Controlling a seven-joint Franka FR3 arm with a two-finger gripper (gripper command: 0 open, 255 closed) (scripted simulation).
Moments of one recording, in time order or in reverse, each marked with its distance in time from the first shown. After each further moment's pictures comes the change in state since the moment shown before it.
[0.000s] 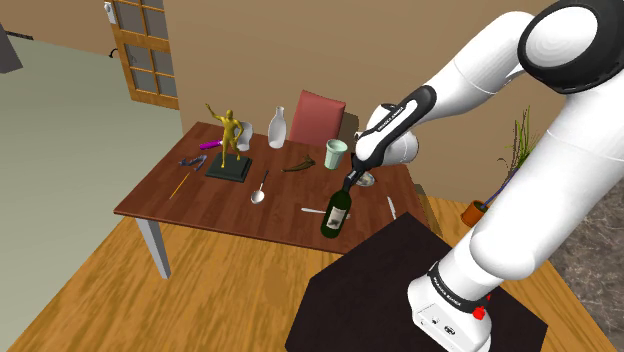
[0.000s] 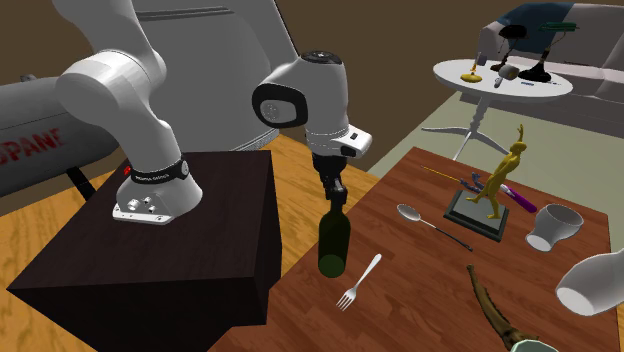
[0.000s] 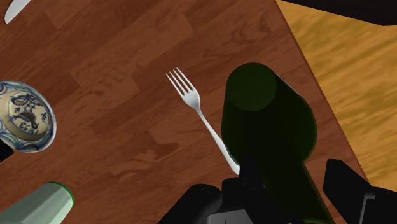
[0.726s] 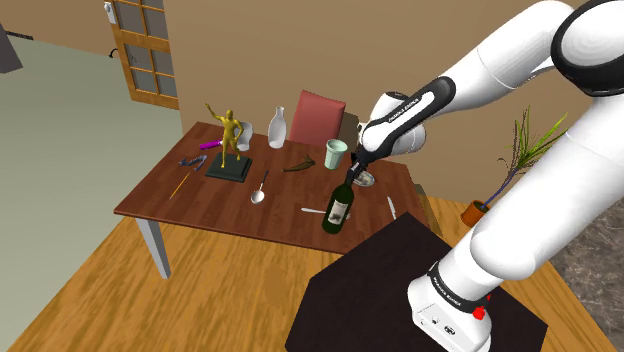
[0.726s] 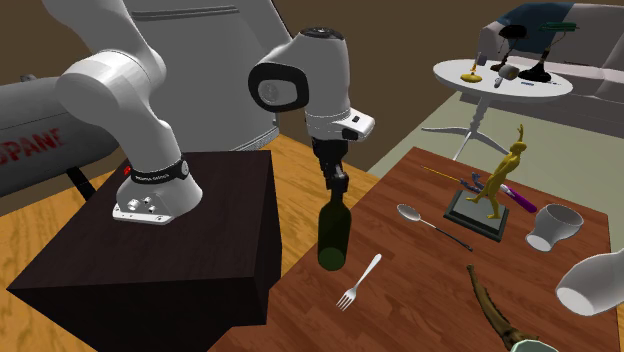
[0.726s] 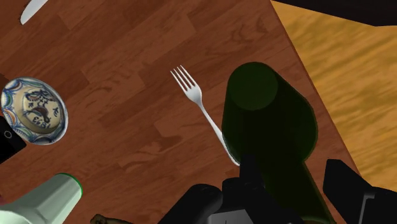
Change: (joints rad) arm 0.007 -0.114 -0.022 -0.004 -0.086 -0.107 0.065
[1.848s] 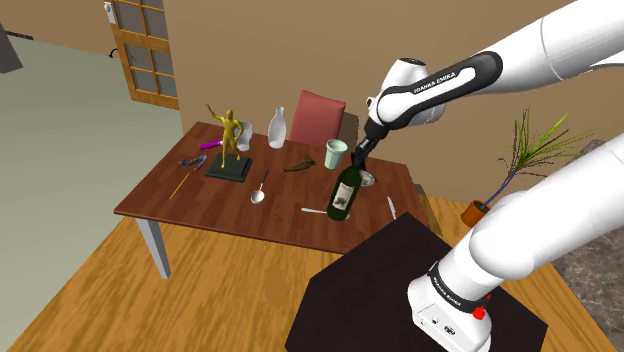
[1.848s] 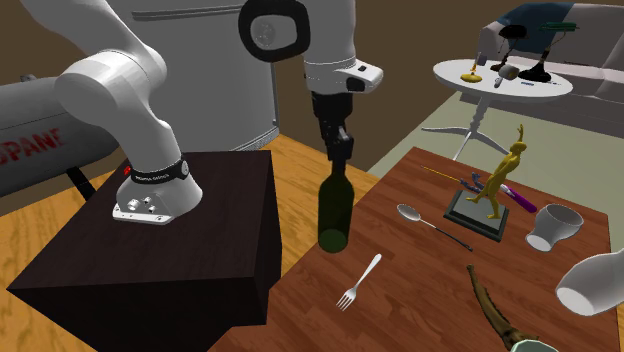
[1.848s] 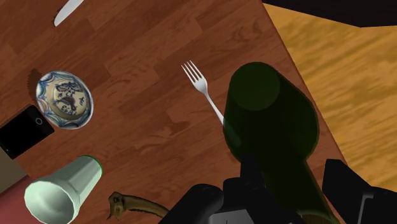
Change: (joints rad) arm -0.022 -0.234 0.010 0.051 -0.085 -0.281 0.060
